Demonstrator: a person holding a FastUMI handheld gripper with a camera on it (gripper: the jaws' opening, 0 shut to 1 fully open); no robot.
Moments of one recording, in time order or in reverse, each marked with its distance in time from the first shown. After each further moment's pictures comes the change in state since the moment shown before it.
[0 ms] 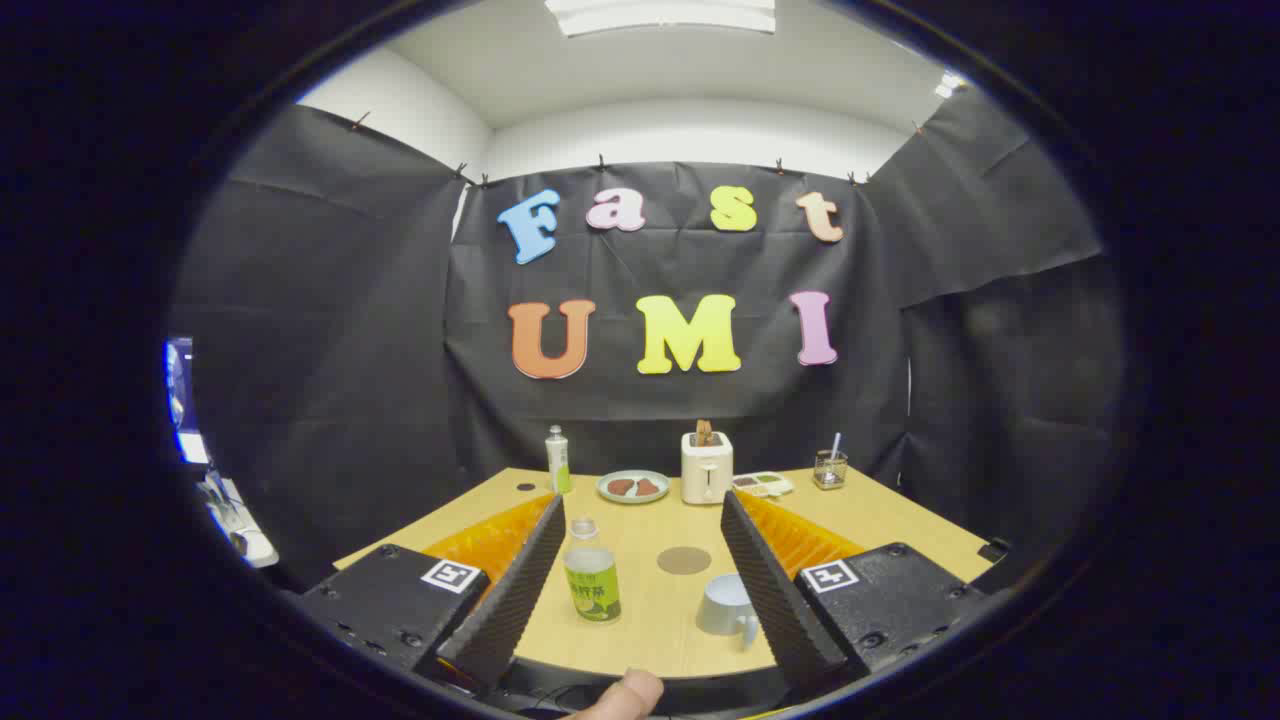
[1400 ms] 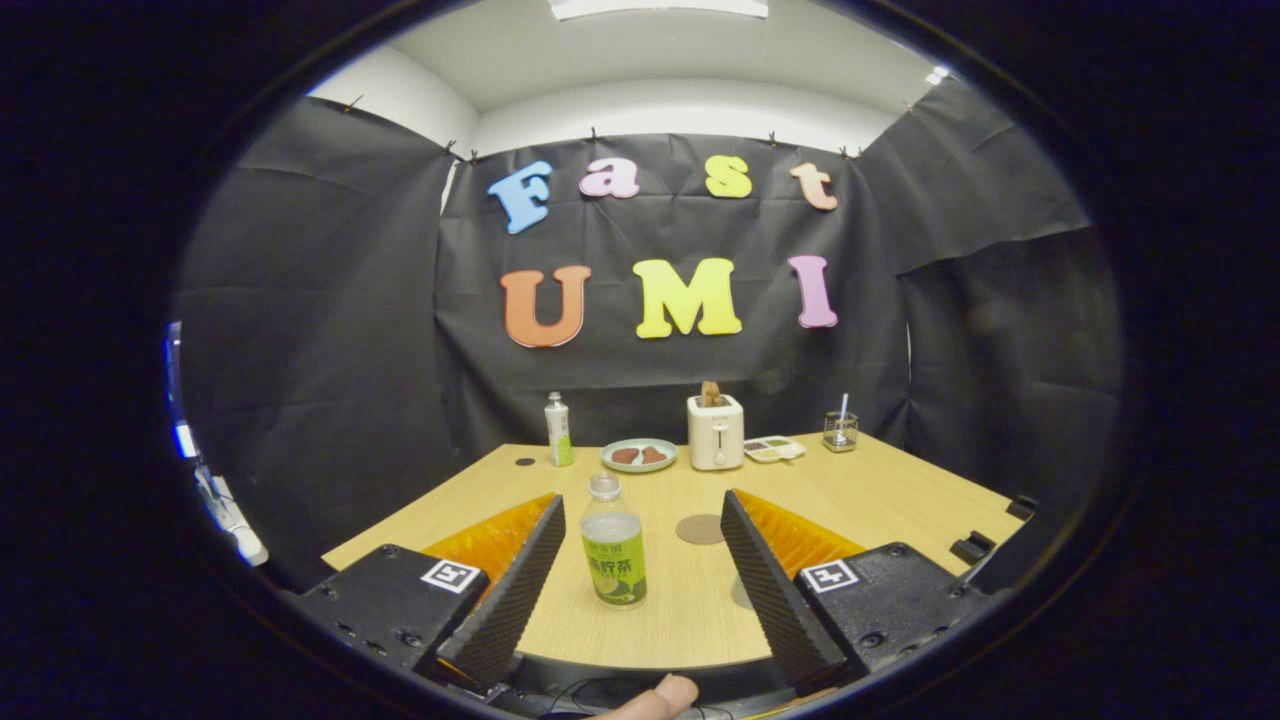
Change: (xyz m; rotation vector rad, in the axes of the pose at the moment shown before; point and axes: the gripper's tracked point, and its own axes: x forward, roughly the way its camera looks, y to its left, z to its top) arm 0.052 0.030 -0.076 0.051 0.062 -0.033
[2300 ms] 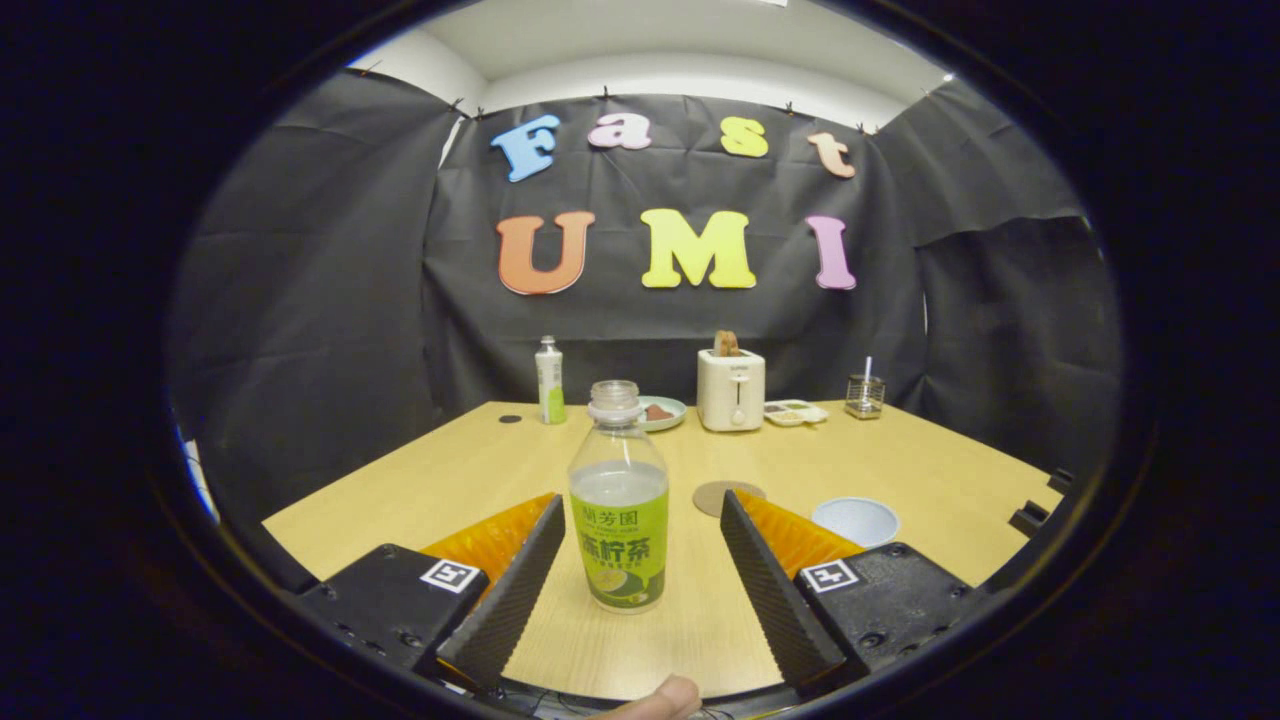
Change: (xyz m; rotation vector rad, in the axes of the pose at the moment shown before) arm 0.107 0.022 -0.081 -0.054 0.093 -0.015
